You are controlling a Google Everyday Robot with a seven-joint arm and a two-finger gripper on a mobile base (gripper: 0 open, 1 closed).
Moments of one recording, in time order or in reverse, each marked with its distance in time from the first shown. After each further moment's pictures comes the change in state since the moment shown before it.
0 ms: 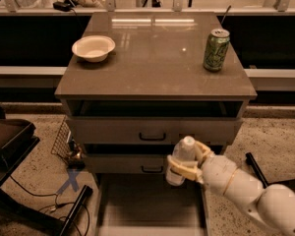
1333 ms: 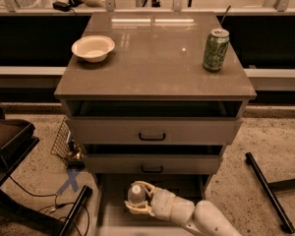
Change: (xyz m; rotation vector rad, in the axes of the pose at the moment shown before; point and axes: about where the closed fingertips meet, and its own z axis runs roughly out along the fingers) arm 0.230 0.126 0.104 -0.305 -0.031 -0.116
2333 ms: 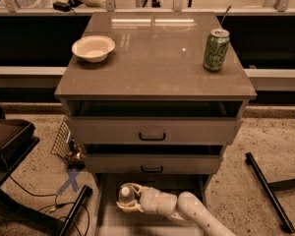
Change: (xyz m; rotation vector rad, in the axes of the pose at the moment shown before) arm 0.088 0.004 0.056 -0.109 0.002 -0.021
